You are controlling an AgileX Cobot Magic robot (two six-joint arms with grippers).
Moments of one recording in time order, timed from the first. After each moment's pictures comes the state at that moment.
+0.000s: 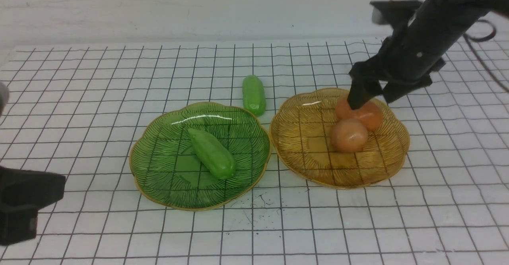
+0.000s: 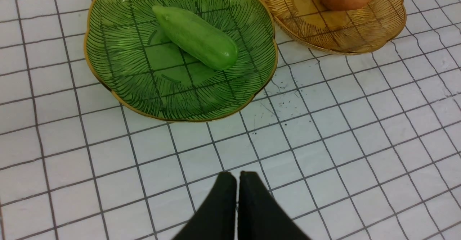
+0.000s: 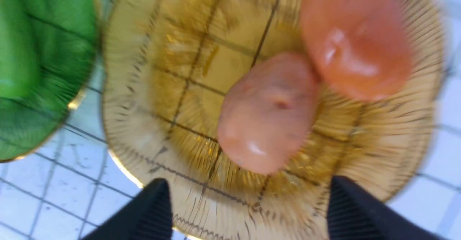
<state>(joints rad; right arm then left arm) 0.22 1.83 -1.75 0.23 1.24 -0.20 -0.14 0.76 -0.96 -0.31 1.06 0.14</state>
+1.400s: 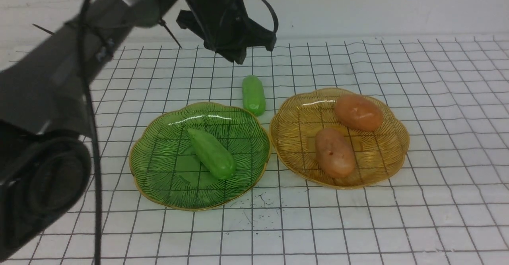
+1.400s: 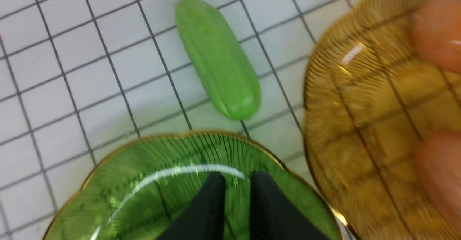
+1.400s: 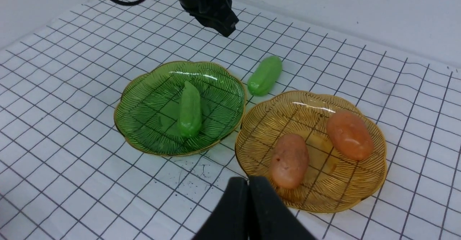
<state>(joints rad) 0.22 0.72 -1.19 0.37 1.14 -0.32 -0.44 2.21 -2.30 0.07 1.19 -0.07</state>
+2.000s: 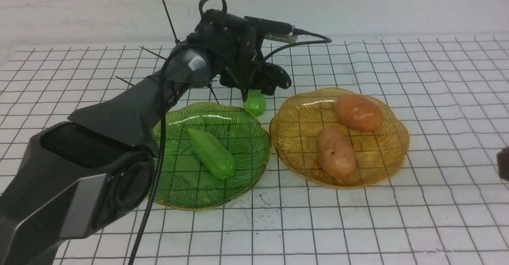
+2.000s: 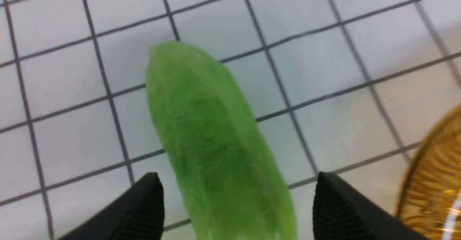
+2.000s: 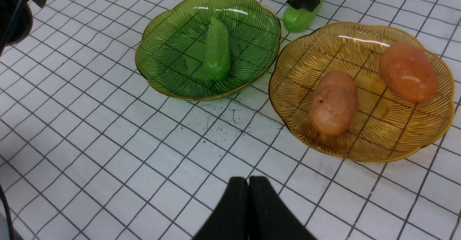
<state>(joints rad) 0.22 0.71 -0.97 0.48 1.10 -0.41 -0.44 2.50 -2.34 0.15 0.85 -0.19</state>
